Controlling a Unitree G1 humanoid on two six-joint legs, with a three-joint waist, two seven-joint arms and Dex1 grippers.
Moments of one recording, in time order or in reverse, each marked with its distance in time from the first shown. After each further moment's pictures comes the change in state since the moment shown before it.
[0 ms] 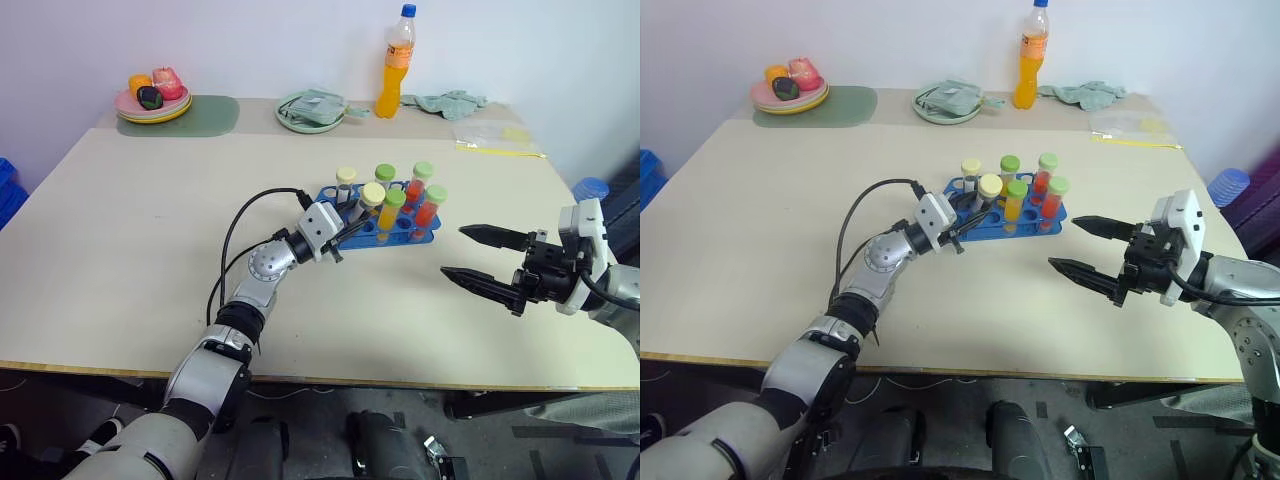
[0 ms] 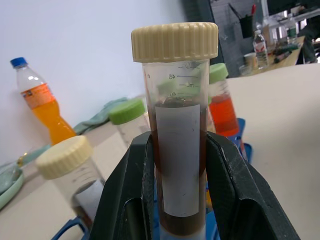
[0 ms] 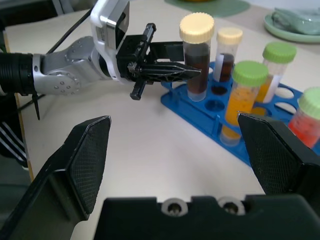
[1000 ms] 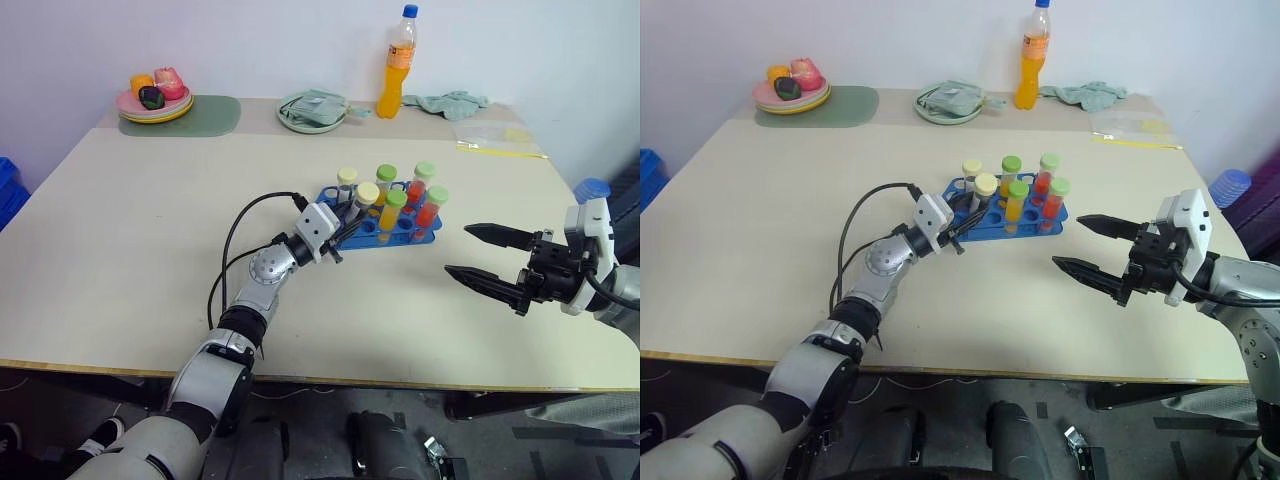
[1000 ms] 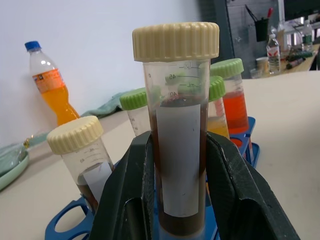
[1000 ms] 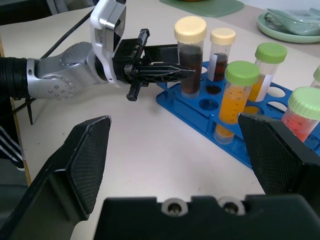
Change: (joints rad) left arm 0.013 -0.031 0.038 0.000 -0.043 0.065 0.018; right arm 0.005 -0.001 -0.010 0.001 0.000 -0.001 -0.011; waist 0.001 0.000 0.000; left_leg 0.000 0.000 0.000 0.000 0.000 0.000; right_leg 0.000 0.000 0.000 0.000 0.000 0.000
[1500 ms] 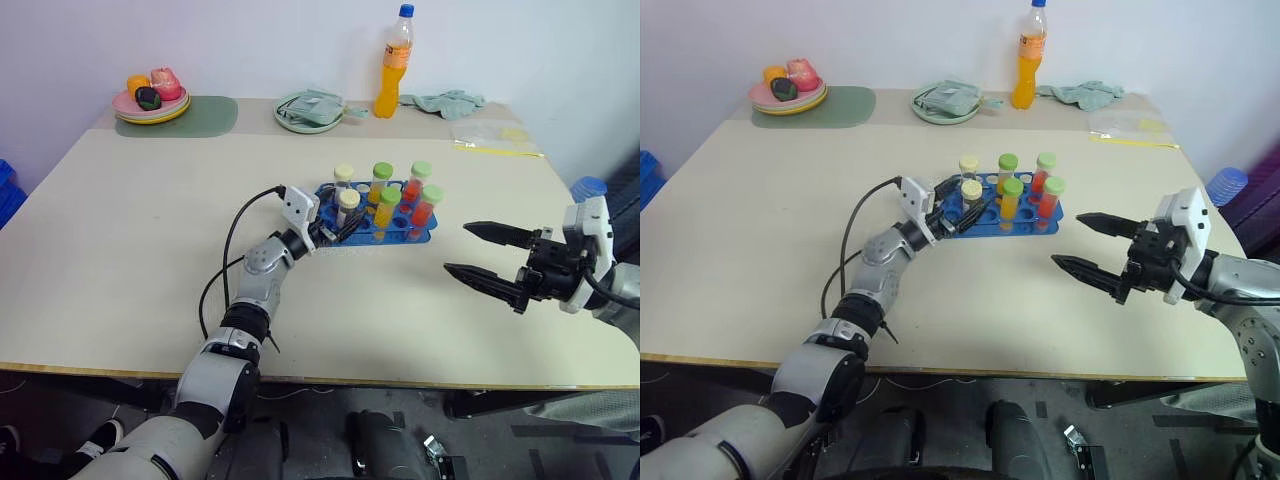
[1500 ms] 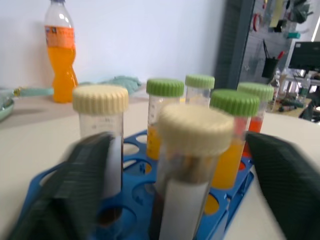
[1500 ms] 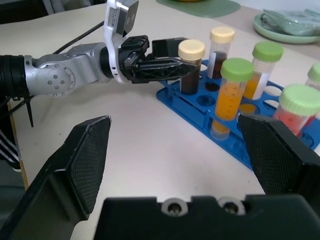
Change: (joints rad) left arm -0.002 -0.031 0.128 -0.063 -0.170 0.245 -0.100; right arm -0.020 0.001 0.014 0.009 -0.005 -0.009 -0.007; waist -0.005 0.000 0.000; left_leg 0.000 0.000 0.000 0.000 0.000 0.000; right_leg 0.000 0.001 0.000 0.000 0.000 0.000
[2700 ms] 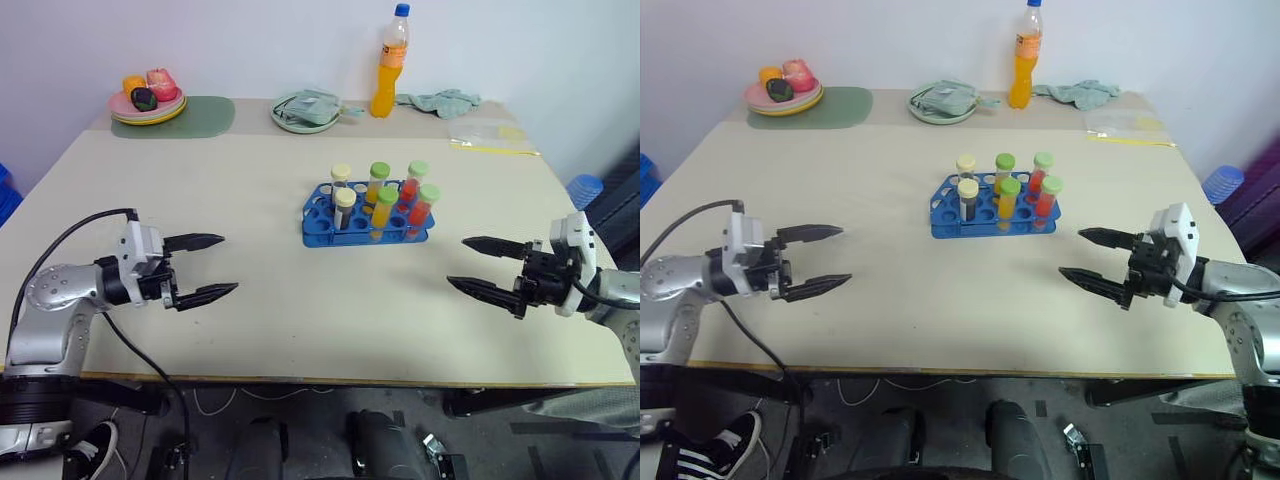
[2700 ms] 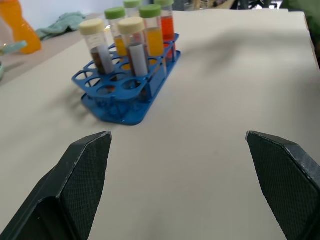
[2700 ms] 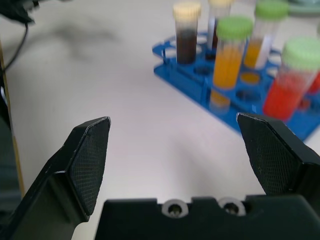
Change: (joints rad) left arm 0.536 0.778 0.186 -0.754 -0.310 0.440 -0.599; right arm 0.012 -0.009 0.066 0.210 -0.117 -0.153 0.164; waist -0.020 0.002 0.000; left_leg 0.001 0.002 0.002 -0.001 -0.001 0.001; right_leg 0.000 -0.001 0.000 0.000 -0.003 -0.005
